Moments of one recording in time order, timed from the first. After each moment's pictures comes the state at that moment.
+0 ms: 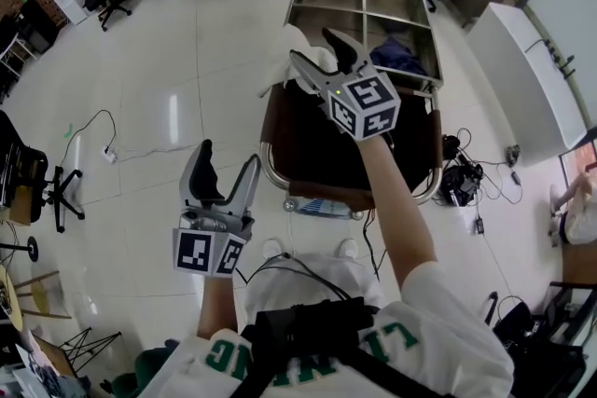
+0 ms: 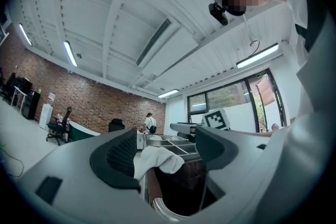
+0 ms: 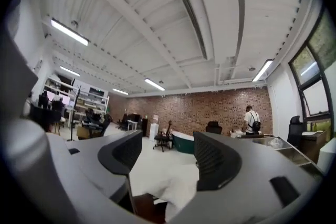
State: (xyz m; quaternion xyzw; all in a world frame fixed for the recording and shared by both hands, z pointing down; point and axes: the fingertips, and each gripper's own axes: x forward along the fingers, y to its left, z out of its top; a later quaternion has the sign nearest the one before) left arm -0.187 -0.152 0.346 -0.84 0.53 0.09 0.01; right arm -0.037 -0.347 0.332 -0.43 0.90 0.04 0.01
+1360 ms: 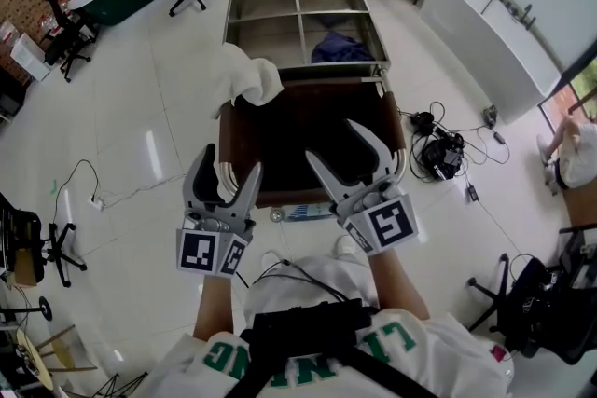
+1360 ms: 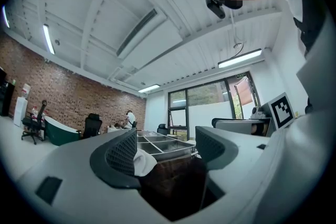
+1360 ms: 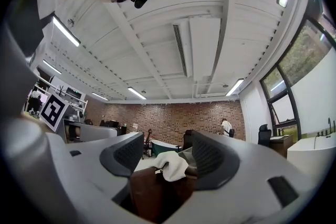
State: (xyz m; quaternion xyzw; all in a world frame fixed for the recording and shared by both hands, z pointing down) left arm -0.087 -0.164 0.352 -0.90 0.42 0.06 0.02; right arm 0.069 -0.147 0.335 -0.54 0.83 0.07 0.06
